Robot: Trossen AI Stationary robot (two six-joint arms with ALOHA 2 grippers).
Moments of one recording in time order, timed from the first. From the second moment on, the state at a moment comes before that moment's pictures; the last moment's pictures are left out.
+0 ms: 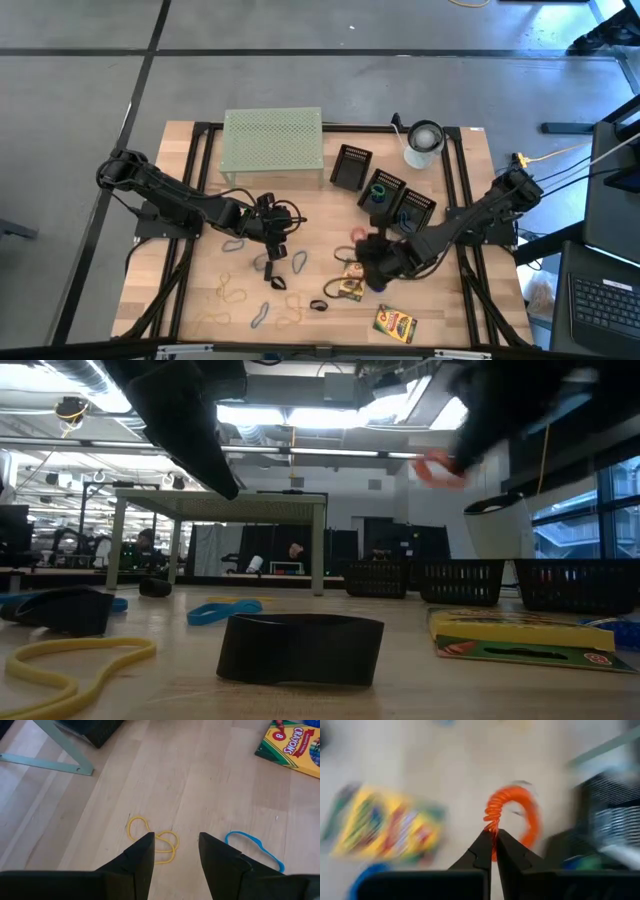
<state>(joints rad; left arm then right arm) -0.31 1.42 0.90 -0.46 -0.45 -0.45 0.55 1.66 1.25 -0.84 0.60 0.41</state>
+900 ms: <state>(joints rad) -0.31 1.42 0.90 -0.46 -0.46 -0.45 0.42 1.63 1.40 -0.42 0.74 -0.05</state>
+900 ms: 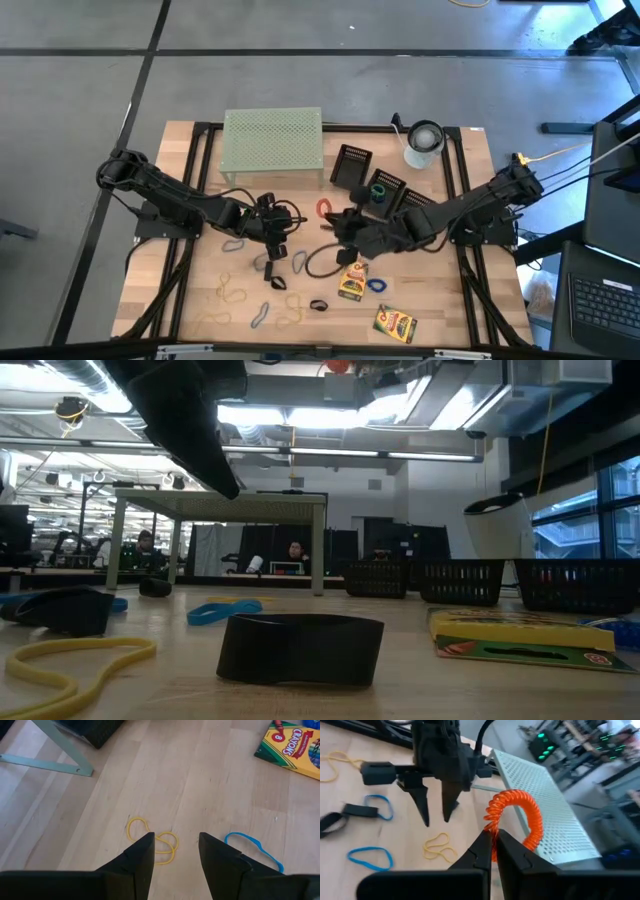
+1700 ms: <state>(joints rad) -0.32 1.13 0.90 -0.47 -0.64 -0.21 0.33 1.37 0.88 0.03 0.55 0.01</state>
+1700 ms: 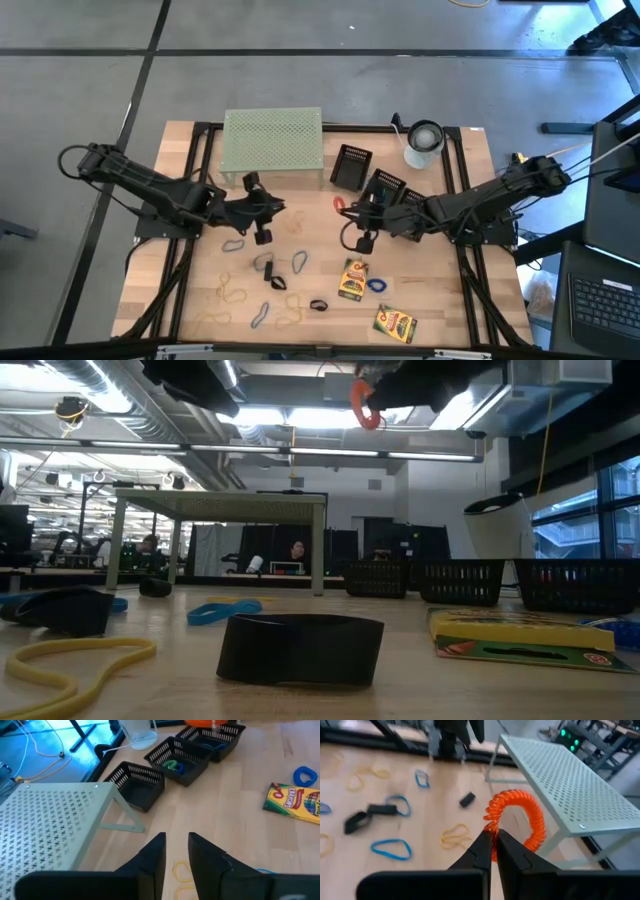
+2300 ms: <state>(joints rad) -0.14 1.12 0.90 -0.55 -0.61 -0.12 0.18 1.35 0.77 -0.28 0.63 0.41</state>
